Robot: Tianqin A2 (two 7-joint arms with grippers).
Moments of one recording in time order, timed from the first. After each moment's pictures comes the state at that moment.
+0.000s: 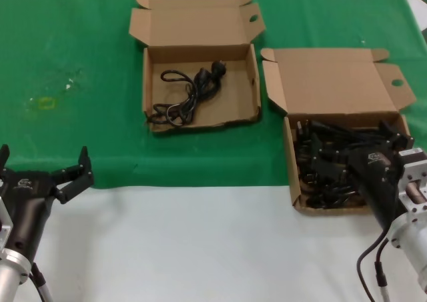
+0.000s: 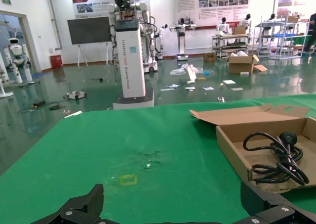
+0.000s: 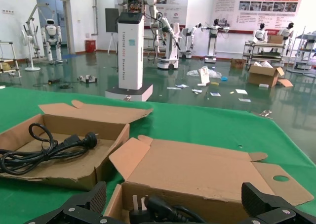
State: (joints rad) left arm 0.00 -0.30 1.60 -1.60 -1.80 0.00 0.00; right arm 0.05 0.29 -1.64 1.55 1.81 -0.02 -0.02
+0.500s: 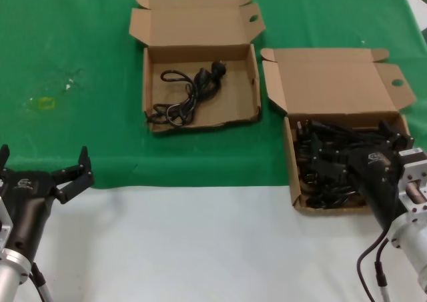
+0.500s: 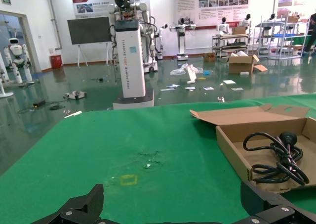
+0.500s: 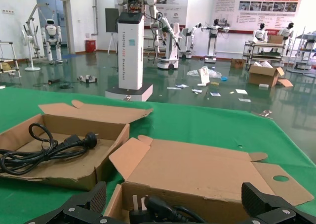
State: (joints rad) left arm 0.00 -0.30 1.60 -1.60 -1.80 0.00 0.00; right arm 0.05 0.29 -1.64 1.55 1.81 -0.02 -0.02
